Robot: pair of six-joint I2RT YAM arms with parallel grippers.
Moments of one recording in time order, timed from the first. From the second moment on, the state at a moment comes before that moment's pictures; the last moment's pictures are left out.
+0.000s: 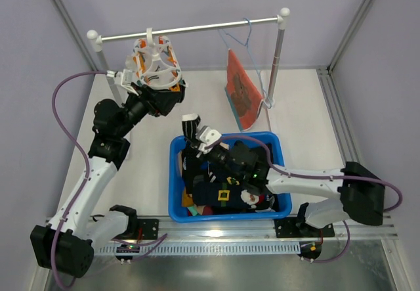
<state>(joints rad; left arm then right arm) -0.24 1.00 0.89 0.26 0.46 -0.63 1.16 1.41 0.79 0.75 0.23 -0.27</state>
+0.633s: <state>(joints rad) -0.21 0.99 0.89 0.23 0.39 -0.63 1.16 0.92 0.46 0.23 0.55 0.07</state>
